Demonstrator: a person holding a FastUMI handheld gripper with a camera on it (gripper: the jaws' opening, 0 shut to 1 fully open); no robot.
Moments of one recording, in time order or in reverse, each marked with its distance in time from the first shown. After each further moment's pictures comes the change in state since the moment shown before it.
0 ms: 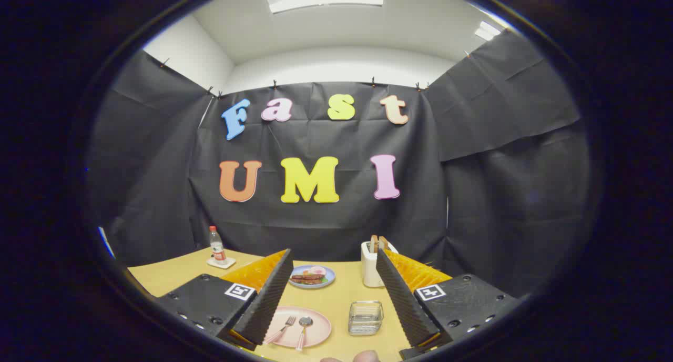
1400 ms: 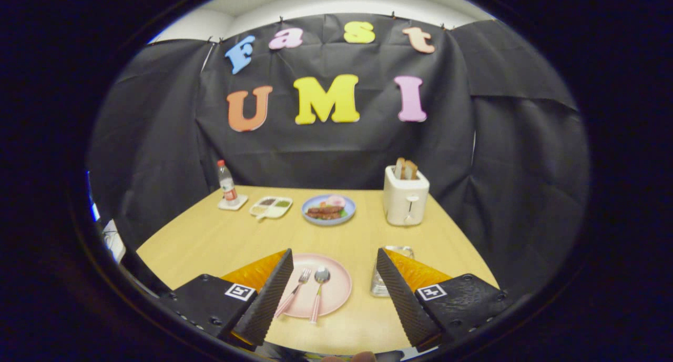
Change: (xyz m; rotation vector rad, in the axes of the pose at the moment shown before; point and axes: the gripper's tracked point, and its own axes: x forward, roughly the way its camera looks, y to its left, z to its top) arm 0.042 0.045 -0.145 -0.006 0.597 0.111
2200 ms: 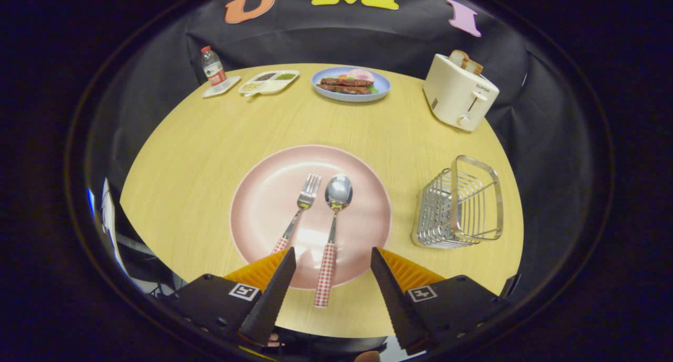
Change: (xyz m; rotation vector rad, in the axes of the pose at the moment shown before) arm 0.091 0.020 -0.110 -0.125 0.607 -0.015
